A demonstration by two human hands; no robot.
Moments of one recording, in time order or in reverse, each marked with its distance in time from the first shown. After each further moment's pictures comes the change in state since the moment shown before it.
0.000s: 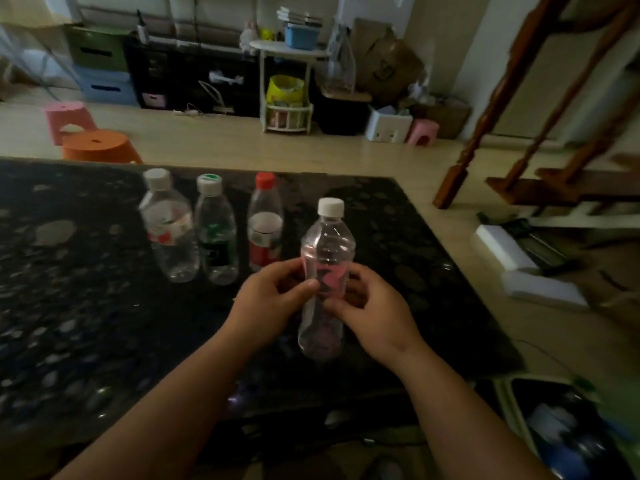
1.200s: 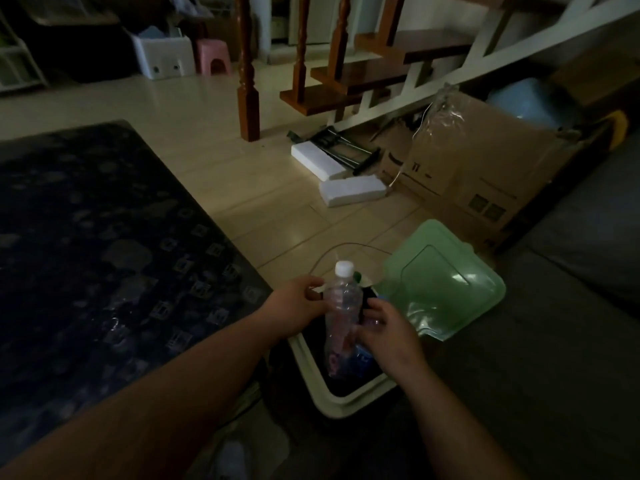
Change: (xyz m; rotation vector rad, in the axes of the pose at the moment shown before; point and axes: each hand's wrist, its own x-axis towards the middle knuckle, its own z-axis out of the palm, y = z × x) left_hand 0.044 -0.001 0.479 0.257 -0.802 -0.146; right_hand -0.175 0.291 -0.320 0.020 0.615 0.635
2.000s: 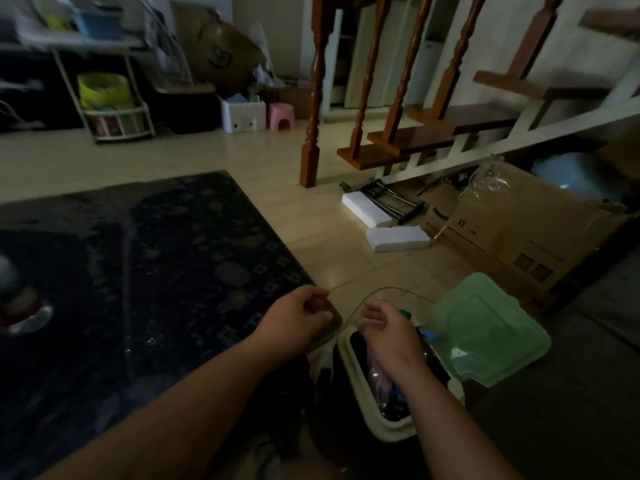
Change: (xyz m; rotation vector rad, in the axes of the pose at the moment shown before) left_hand -0.127 0.008 -0.096 -0.067 0.284 0.089; right_hand -0.059 -0.119 0.059 -0.020 -0.029 -0.201
